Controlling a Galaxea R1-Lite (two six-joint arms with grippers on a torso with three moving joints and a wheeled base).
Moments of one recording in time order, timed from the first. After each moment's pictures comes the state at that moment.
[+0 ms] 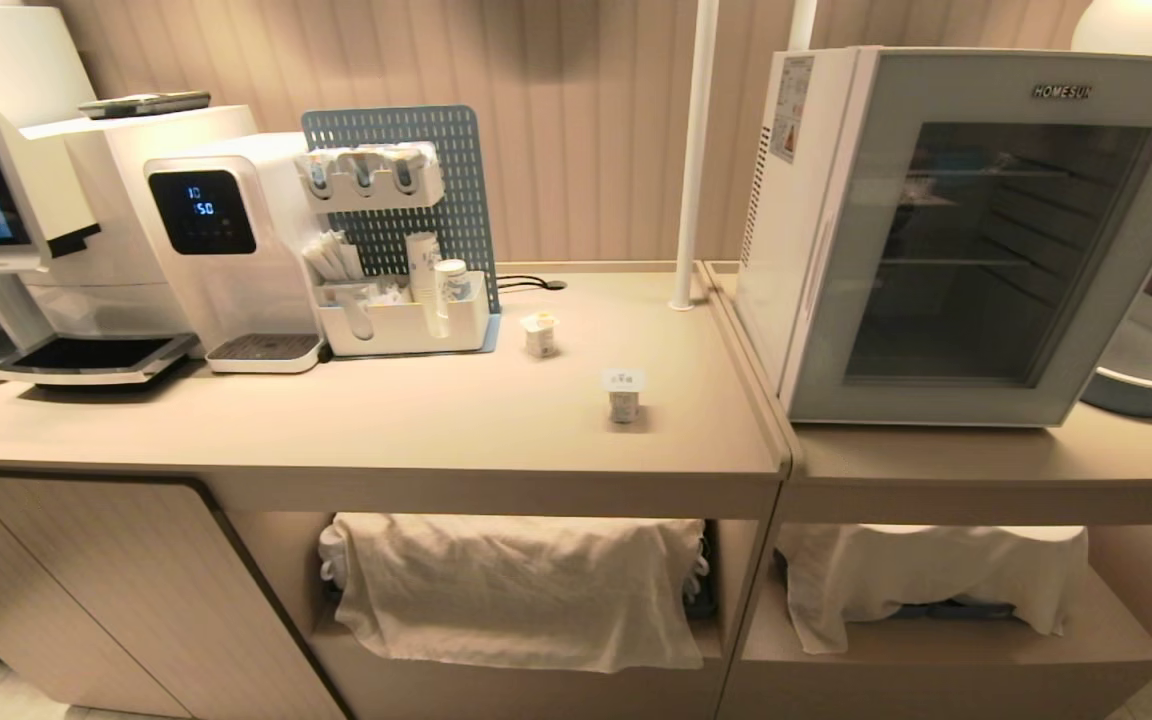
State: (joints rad) left arm 0.00 0.00 -0.06 0.13 0.00 0.00; right arm 0.01 0.00 0.00 0.00 -0.01 0.01
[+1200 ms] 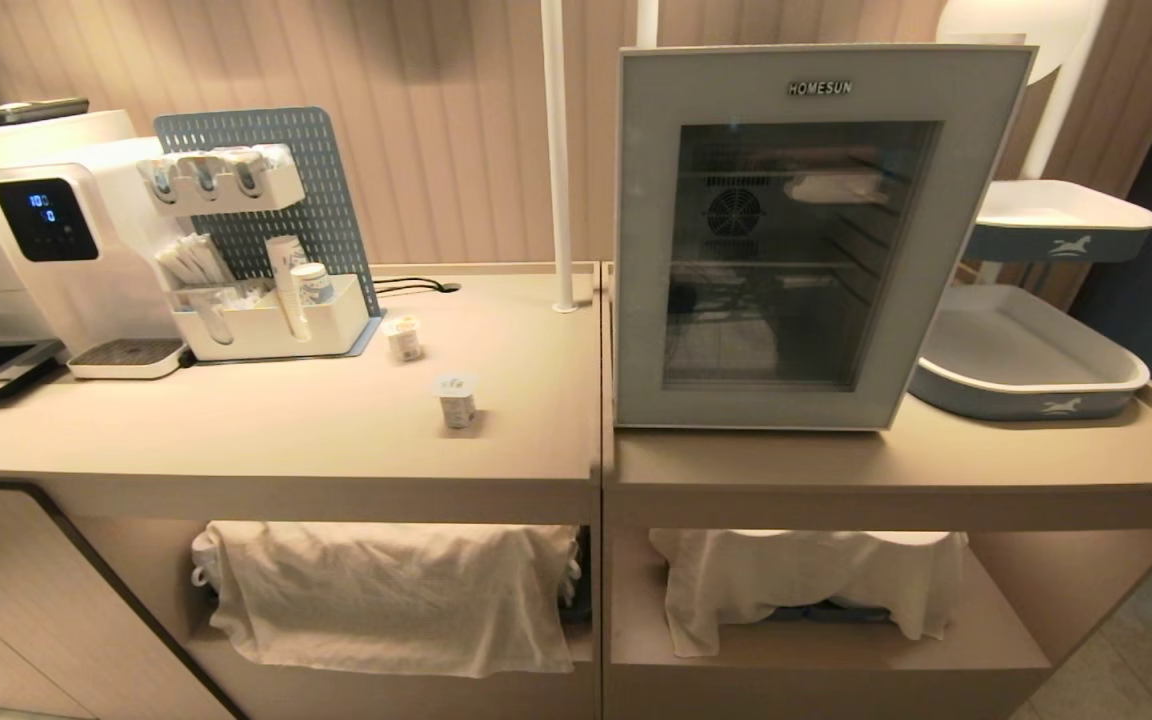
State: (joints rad) left arm 0.00 0.00 -0.06 0.13 0.00 0.00; right arm 0.01 0.00 0.00 0.00 -0.01 0.01
